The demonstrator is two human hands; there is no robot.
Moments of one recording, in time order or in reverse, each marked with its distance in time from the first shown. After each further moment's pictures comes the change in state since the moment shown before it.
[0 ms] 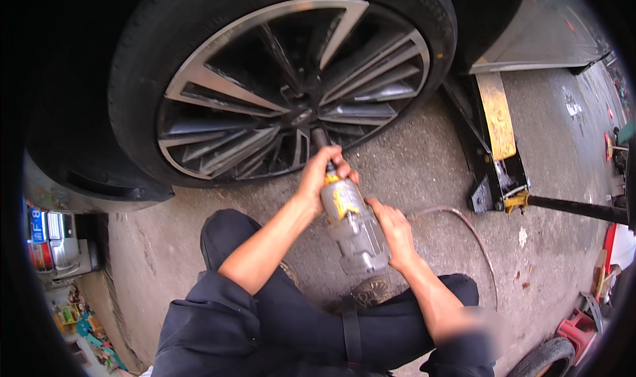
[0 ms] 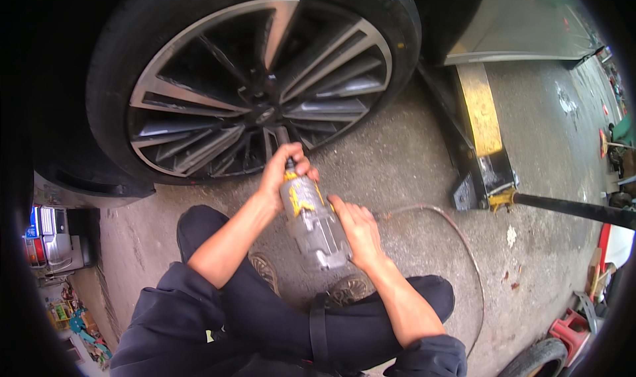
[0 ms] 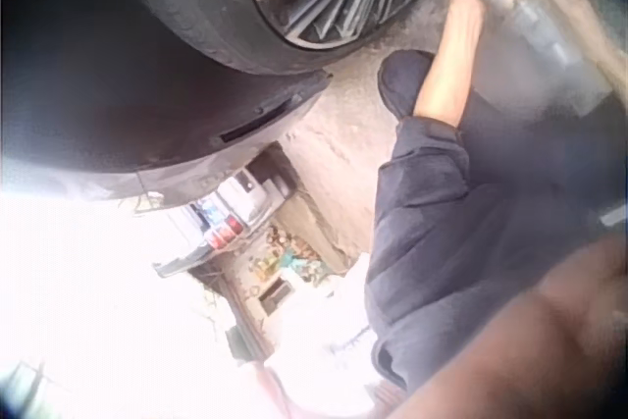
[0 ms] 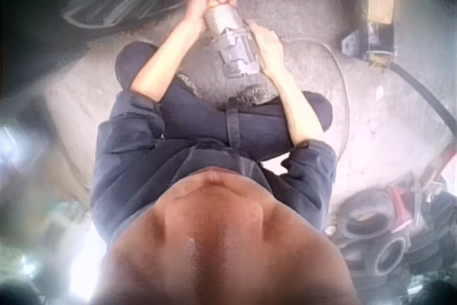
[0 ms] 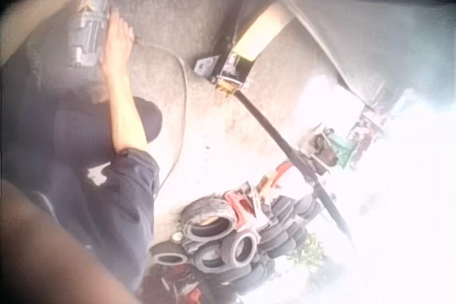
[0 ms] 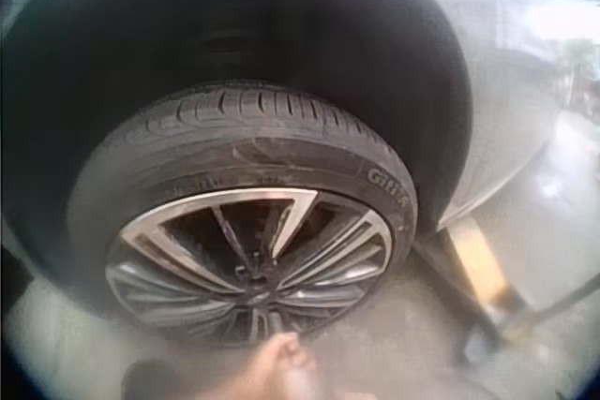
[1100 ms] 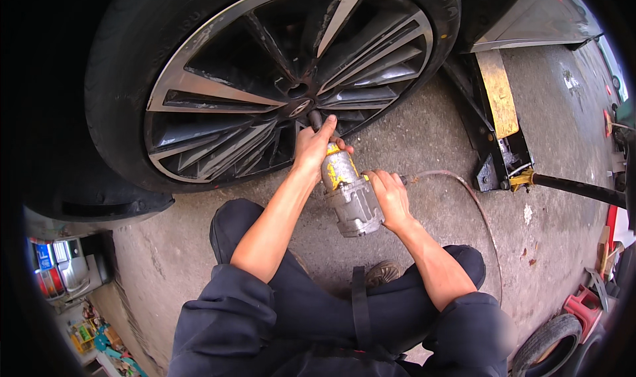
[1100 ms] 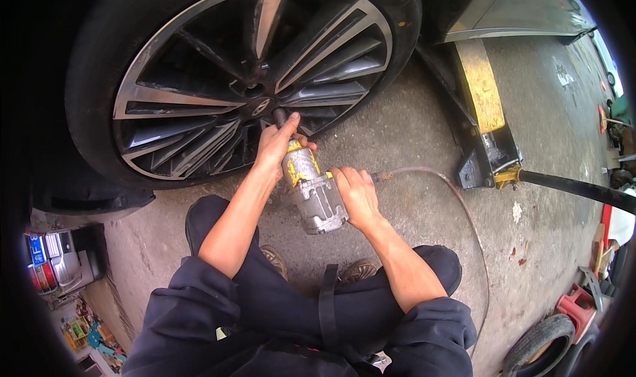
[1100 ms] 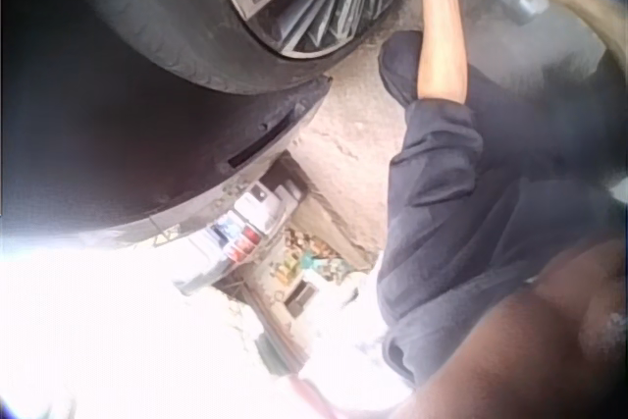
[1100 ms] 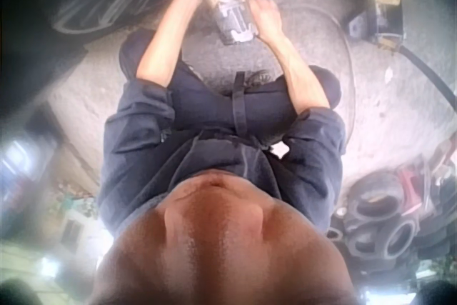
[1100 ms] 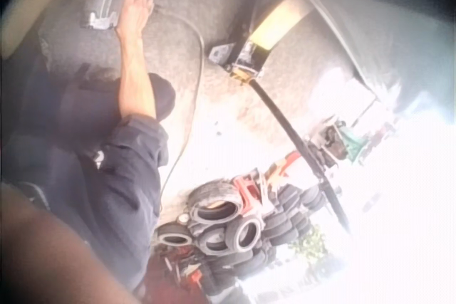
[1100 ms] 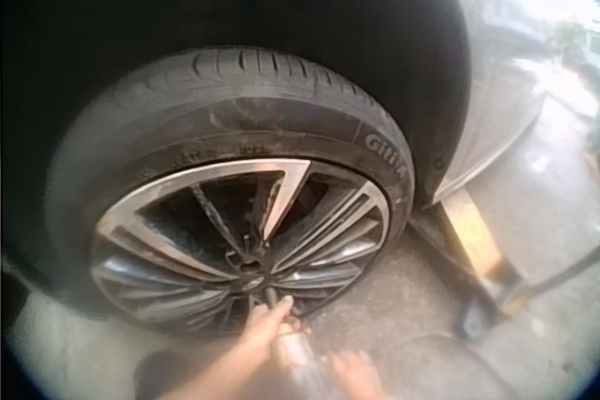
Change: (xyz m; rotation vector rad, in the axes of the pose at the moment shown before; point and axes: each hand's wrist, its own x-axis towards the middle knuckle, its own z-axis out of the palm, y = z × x) left_hand 0.036 0.028 0.003 0.369 0.207 0.170; right_hand 0.038 0.028 0.027 -0.167 0.091 0.023
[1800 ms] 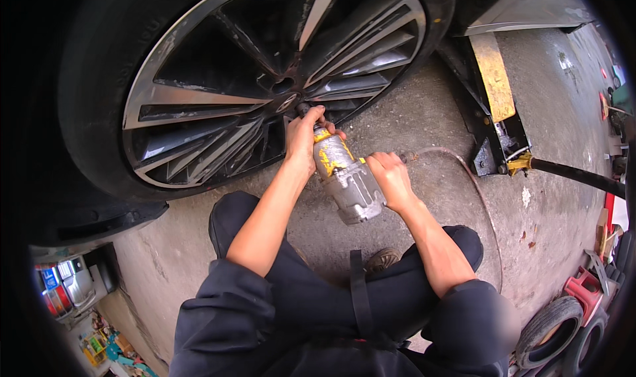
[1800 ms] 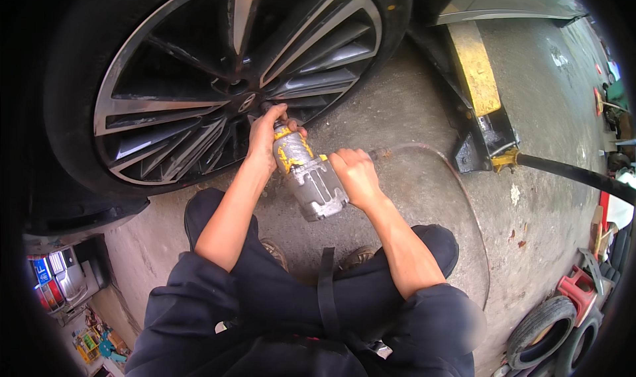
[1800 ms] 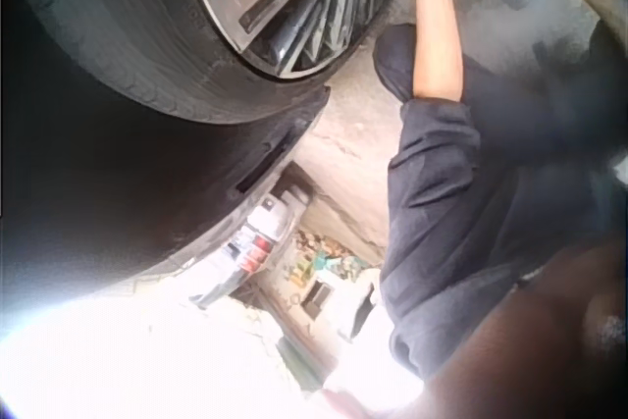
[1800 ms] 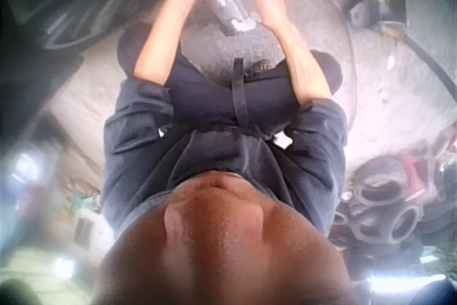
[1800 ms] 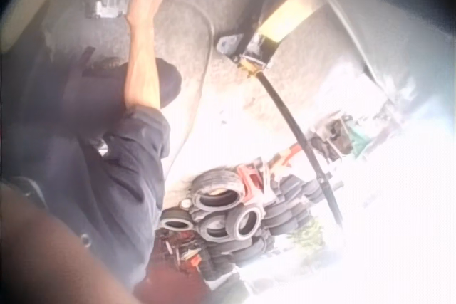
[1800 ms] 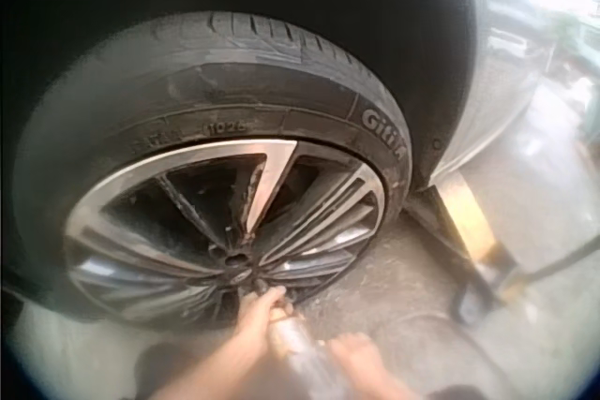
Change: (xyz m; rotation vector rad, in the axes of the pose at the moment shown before) left_hand 0.011 -0.003 0.003 -0.202 -0.017 -0.059; right_hand 0.012 0.022 -0.007 -0.014 -0.012 -0.083
